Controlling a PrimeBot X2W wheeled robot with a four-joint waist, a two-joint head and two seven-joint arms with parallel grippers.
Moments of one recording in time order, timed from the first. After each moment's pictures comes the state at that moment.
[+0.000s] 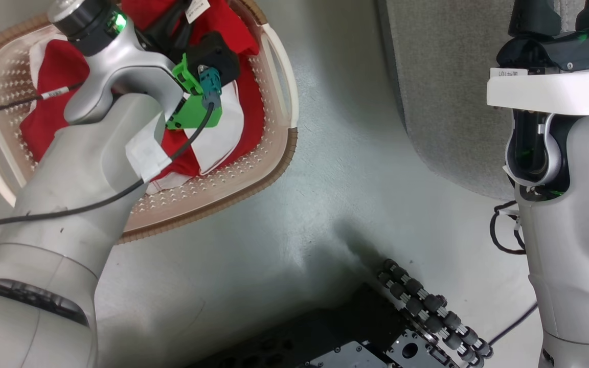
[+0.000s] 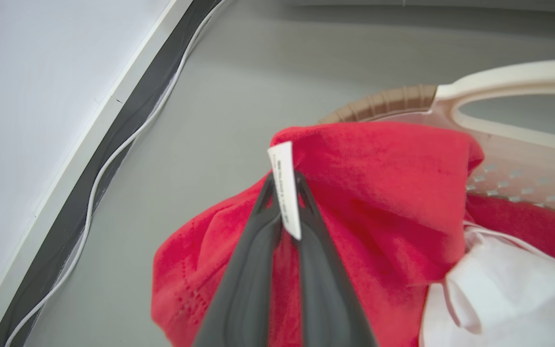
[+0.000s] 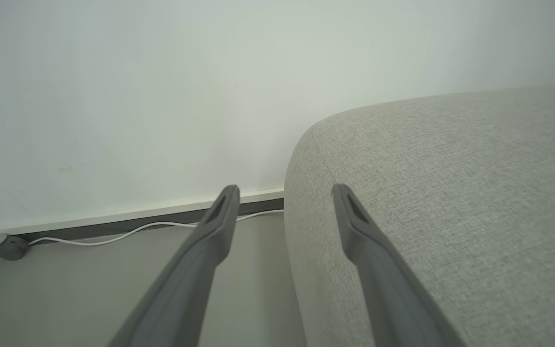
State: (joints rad) left arm -1.12 0.06 -0.69 0.95 0.35 0.02 -0.23; right arm -0.59 -0.05 0.14 -0.08 0.32 -0.08 -0.26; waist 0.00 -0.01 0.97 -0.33
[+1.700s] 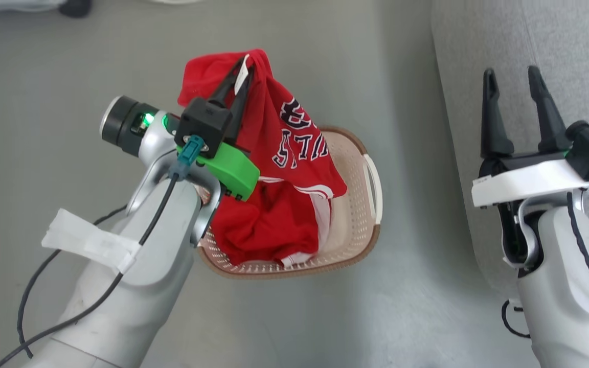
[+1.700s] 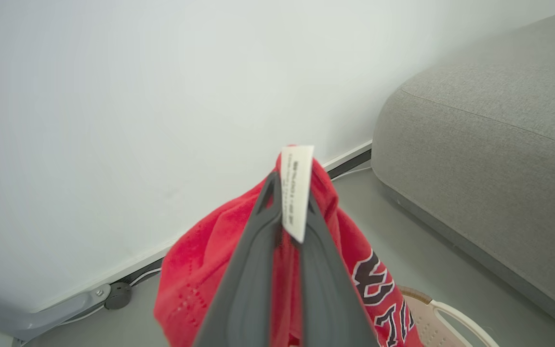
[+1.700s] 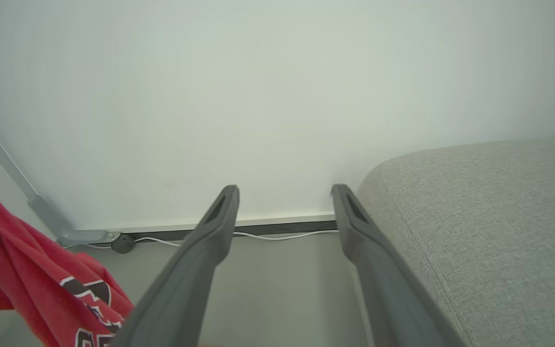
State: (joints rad) left arm -0.73 0.04 -0.58 0.48 -0.18 0.01 -0.25; right arm -0.34 -0.07 0.08 0.15 0.18 0.01 -0.26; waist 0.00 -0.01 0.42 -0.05
